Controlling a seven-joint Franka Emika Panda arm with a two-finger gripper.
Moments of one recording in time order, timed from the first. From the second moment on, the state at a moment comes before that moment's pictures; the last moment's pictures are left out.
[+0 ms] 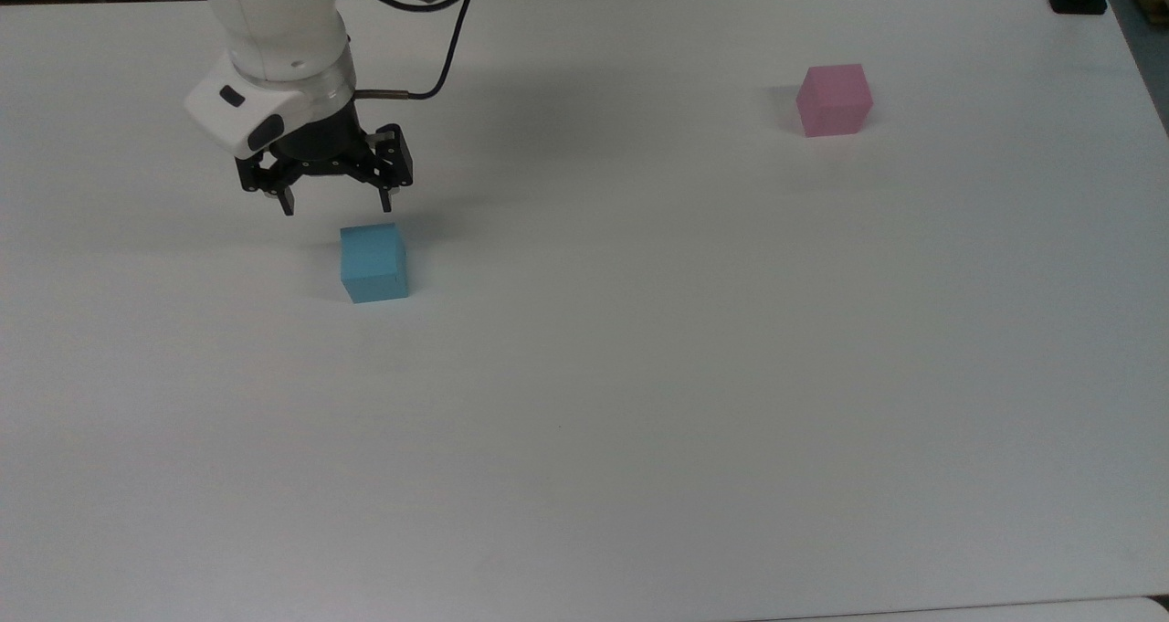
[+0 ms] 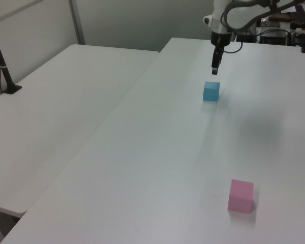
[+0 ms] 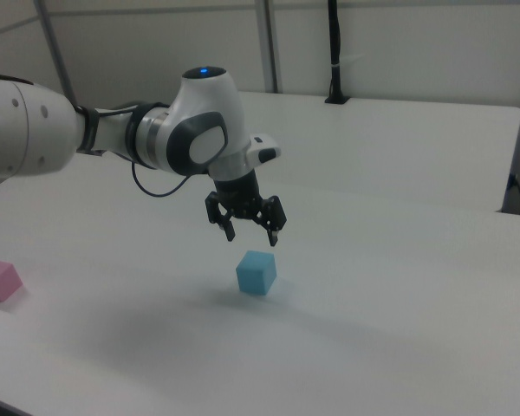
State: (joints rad) arm -0.15 0.25 -0.03 -1.79 -0.06 2.15 -0.28
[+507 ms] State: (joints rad) arm -0.15 0.32 -0.03 -1.82 -0.06 2.20 -0.28
